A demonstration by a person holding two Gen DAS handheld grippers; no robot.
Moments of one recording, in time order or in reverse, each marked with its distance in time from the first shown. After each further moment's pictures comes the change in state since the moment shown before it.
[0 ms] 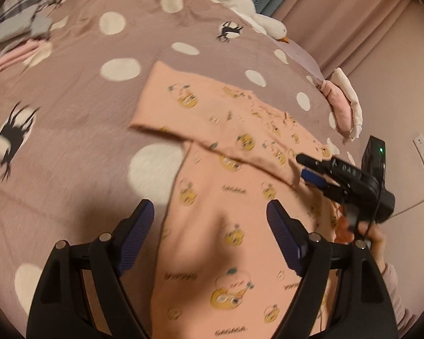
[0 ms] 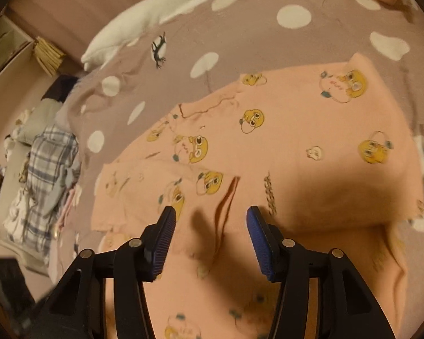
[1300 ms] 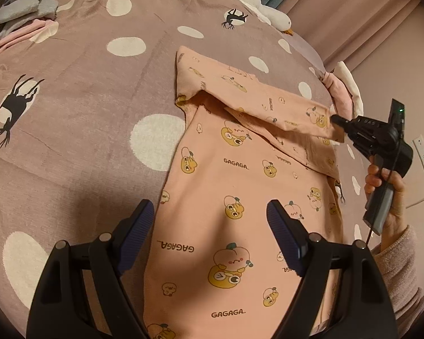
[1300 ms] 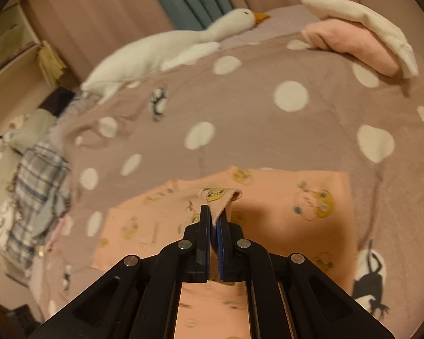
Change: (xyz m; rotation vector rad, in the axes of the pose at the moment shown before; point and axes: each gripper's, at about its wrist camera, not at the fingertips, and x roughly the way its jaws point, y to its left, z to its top) left arm 0.004 -0.001 -0.017 -0.028 0.050 -0.003; right arm -0.054 0.009 0.053 -0.081 -0.167 -0.150
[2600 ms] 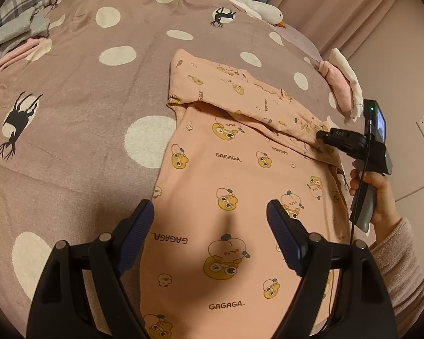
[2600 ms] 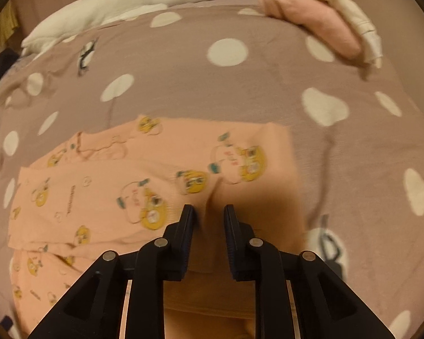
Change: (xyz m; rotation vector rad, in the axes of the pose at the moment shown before) left arm -0.006 -0.018 -0.006 0.081 -0.005 0.044; right arm 0.034 -0.037 -0.022 -0.076 0.088 -0.346
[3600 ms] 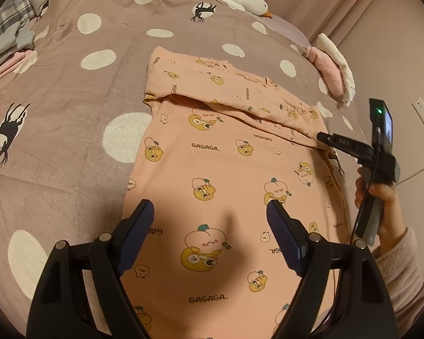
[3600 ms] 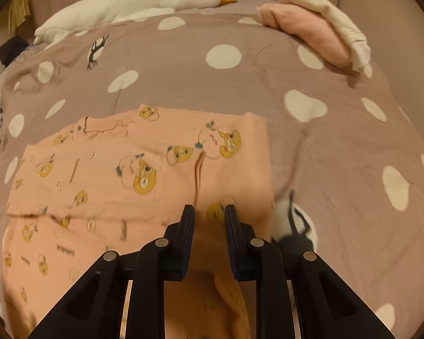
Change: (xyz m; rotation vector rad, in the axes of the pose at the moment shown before) left arm 0.004 -0.028 -0.008 0.066 0.021 -0.003; right arm -0.038 -0.005 -0.039 -0.074 -0.022 0.007
